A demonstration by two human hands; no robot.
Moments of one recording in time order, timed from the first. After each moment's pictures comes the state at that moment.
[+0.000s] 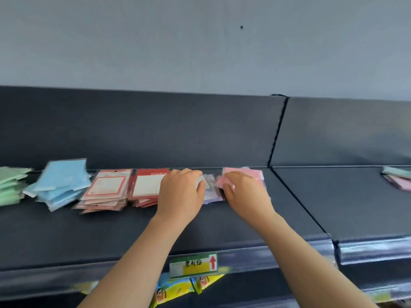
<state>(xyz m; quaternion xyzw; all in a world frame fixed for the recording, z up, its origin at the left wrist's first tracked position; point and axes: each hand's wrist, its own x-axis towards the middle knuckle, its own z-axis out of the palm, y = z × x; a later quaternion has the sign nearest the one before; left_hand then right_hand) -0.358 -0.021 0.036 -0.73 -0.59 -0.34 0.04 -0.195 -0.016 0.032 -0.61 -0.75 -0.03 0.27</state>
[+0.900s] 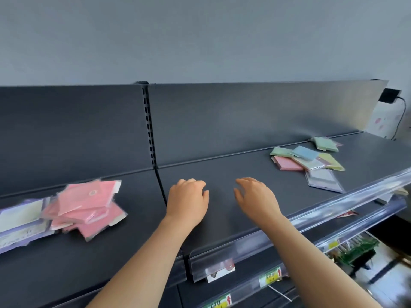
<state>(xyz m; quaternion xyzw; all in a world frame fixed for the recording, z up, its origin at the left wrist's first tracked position) -0.008 0.033 -0.009 -0.83 -0.51 -0.23 -0.04 0.163 -0.015 -0.006 -0.76 -0.61 -0.04 0.21</state>
